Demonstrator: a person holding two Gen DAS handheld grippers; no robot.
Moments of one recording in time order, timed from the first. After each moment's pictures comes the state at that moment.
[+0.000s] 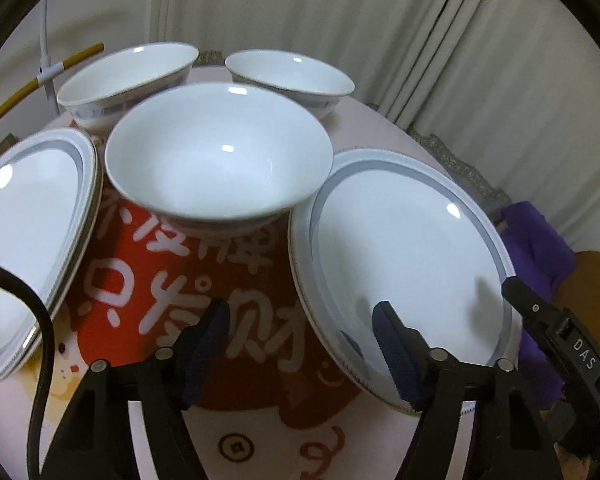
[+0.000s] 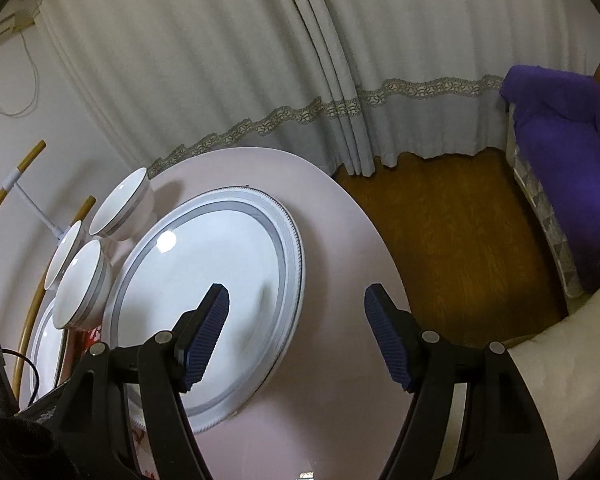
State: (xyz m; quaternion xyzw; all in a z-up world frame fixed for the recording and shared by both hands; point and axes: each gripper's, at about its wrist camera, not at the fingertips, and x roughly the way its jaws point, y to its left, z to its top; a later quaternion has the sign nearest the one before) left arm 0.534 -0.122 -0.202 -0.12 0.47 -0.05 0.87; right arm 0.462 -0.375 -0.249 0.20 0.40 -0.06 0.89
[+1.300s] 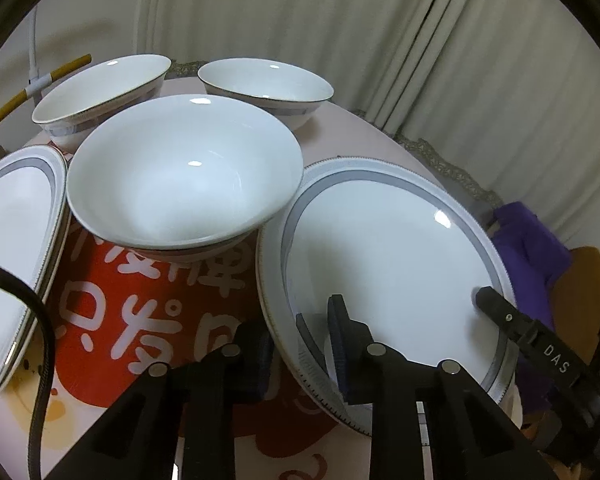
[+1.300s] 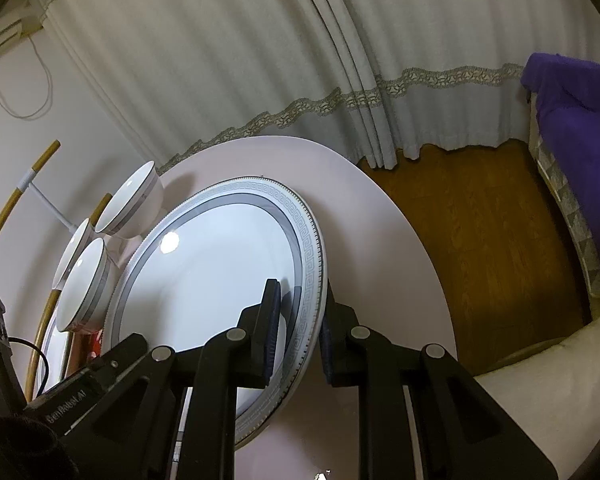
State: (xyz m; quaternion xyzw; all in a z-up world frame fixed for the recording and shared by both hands) left arm 0.549 -0.126 -0.210 -0.11 0.45 -0.08 0.88; right arm 0.474 -0.373 -0.266 0.22 0.39 -0.02 0.89
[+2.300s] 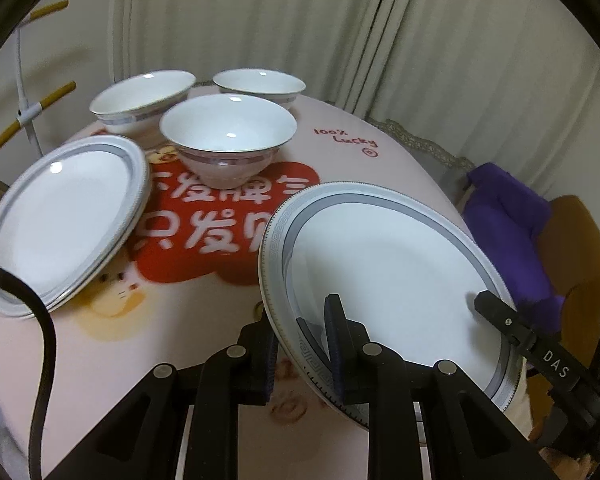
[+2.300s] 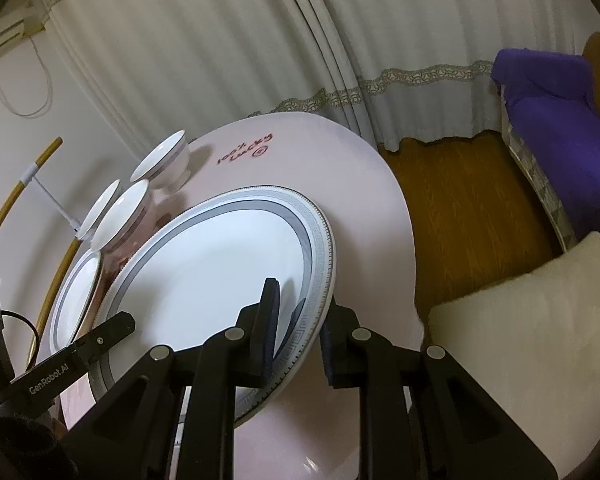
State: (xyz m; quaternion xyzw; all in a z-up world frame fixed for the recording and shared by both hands) left arm 0.430 -0.077 -0.169 -0.05 0.44 -0.13 0.89; right arm 0.355 -0.330 -0.244 0.22 0.39 -0.05 0.89
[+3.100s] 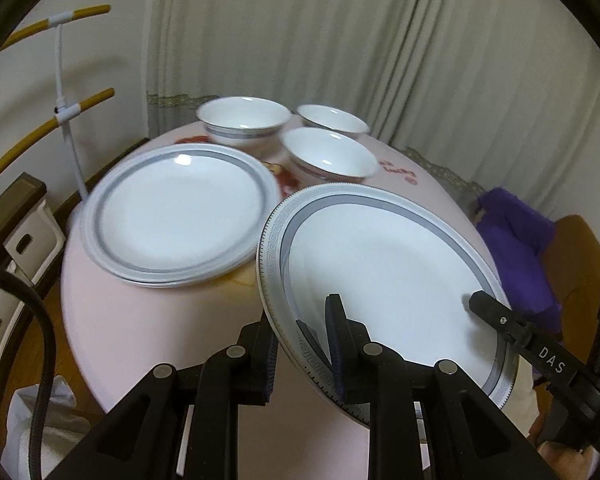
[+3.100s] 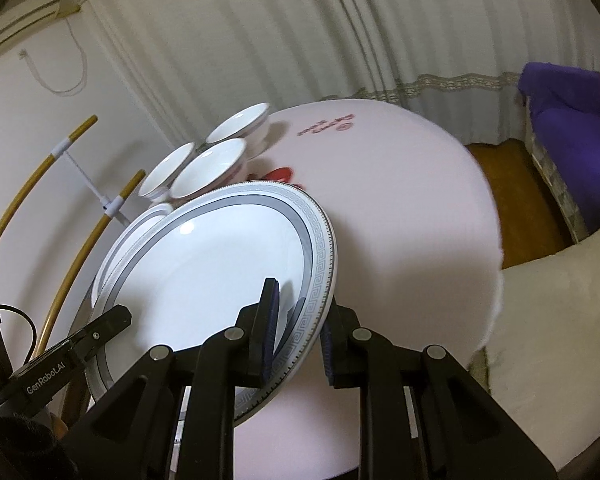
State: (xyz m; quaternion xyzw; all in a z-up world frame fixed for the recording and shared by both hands) left arm 0.347 0.038 -0.122 -0.07 0.41 -0.10 0.91; right arm 0.331 -0.227 -0.221 0.20 0.38 0.00 0.90
